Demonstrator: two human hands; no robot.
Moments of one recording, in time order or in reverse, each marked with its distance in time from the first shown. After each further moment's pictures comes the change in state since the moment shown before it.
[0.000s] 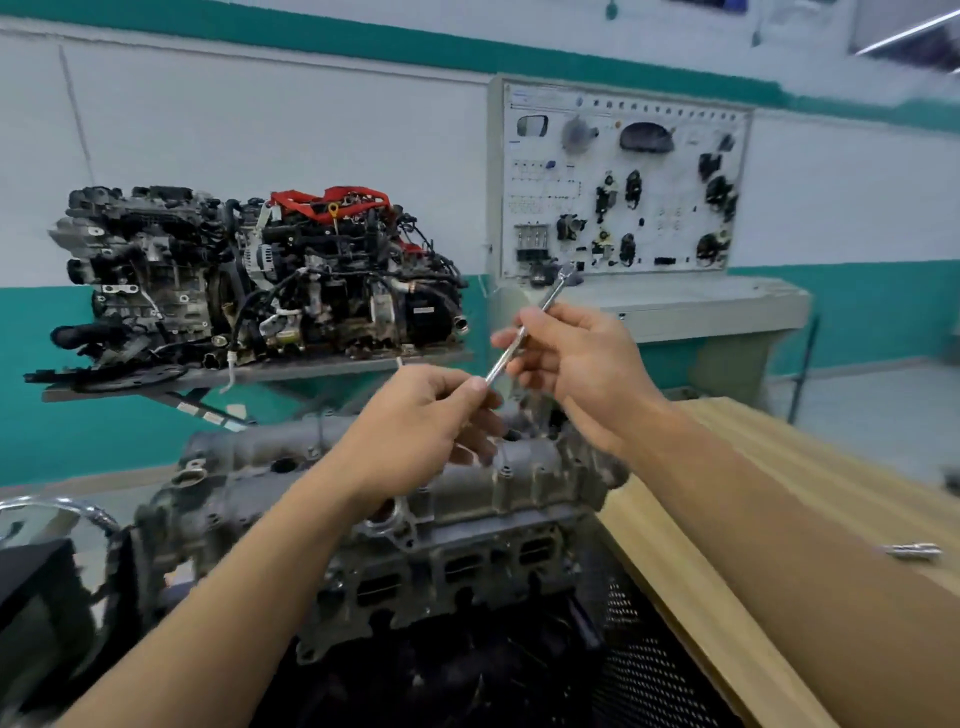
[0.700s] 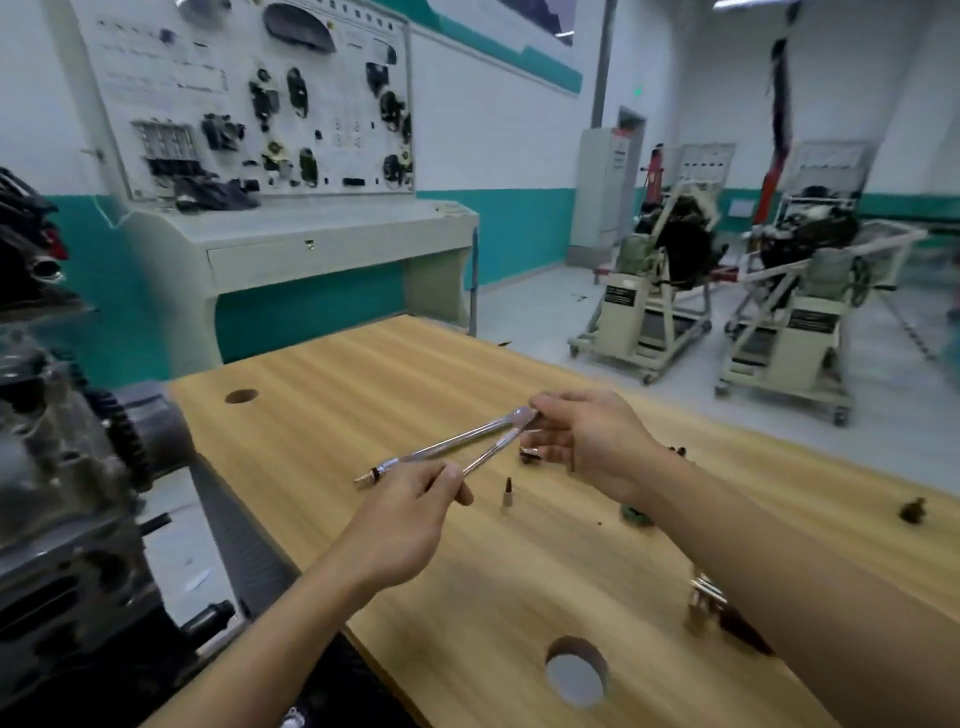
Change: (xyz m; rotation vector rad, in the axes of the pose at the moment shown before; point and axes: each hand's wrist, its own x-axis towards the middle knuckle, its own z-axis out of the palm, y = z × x) left_hand 0.032 -0.056 0.337 0.075 -0.470 0.052; right_hand -0.164 0.009 -0.337 -0.178 0.716 0.372
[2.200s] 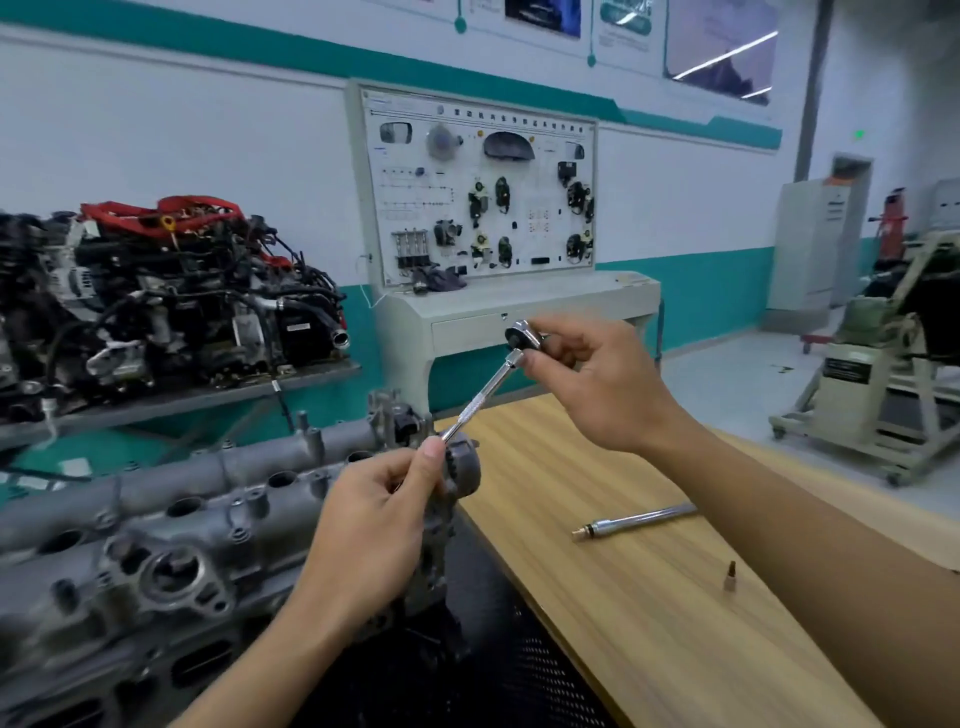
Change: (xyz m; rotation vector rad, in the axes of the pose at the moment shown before) left_hand -0.137 0.033 -0.180 0.056 0.667 0.133; right_hand -0.040 -0.089 0.201 -0.438 -0.373 -1.099
